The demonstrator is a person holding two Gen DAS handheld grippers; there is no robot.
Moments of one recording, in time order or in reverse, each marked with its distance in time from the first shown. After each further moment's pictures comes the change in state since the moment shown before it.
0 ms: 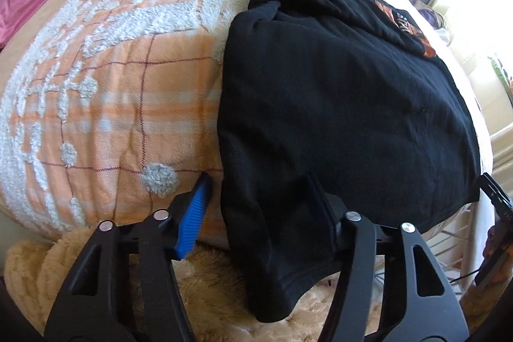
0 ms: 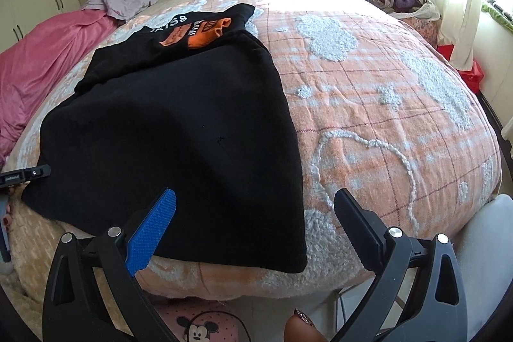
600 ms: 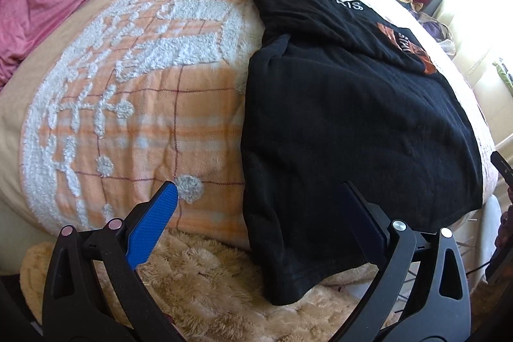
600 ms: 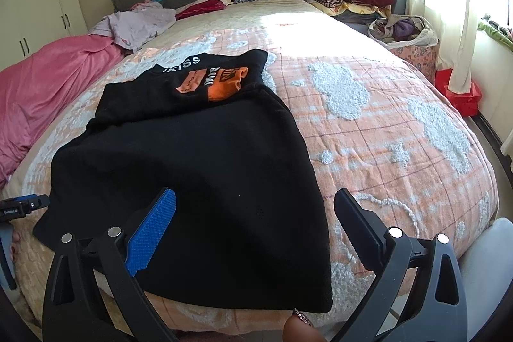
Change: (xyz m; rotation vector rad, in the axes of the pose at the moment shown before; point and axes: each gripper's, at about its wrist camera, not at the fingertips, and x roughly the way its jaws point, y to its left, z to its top) left arm -0.028 0.001 -0.002 -0.002 -0.095 0.063; right arm -0.012 0.028 0.034 0.000 -0.135 -0.002
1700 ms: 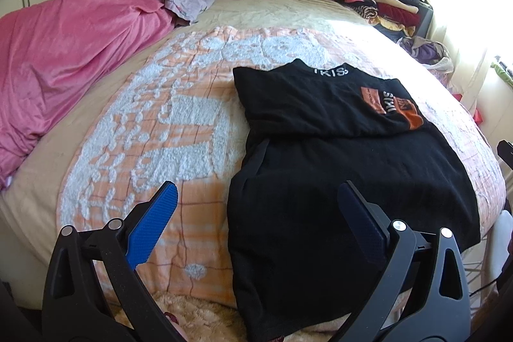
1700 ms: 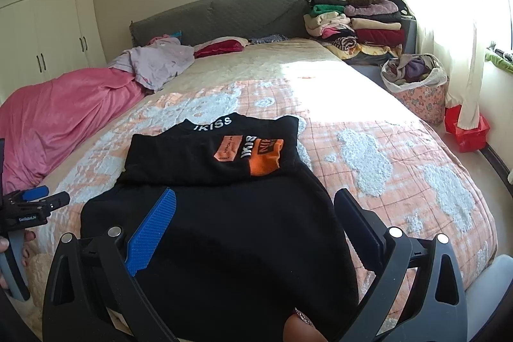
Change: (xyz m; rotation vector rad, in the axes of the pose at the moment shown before) left arm -0.050 -0.040 0.056 0.091 -0.243 0.083; right arm -0.033 0.048 0.057 -0.041 -0.193 0.037
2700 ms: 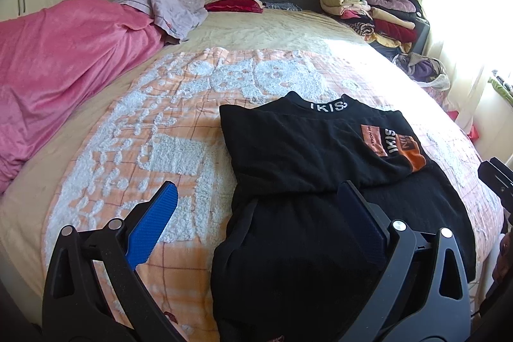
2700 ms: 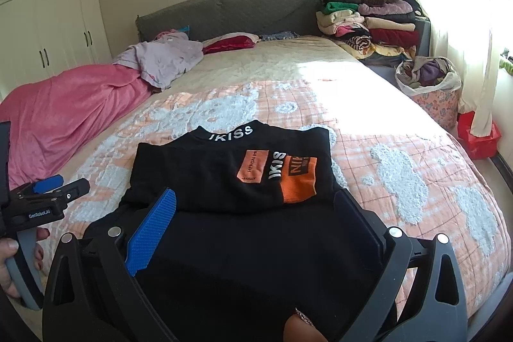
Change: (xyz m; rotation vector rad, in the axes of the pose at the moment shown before) left arm 0.028 -0.004 0.053 -0.011 -0.074 -0.034; right arm 0.048 0.039 0.035 -0.016 0.010 0.030
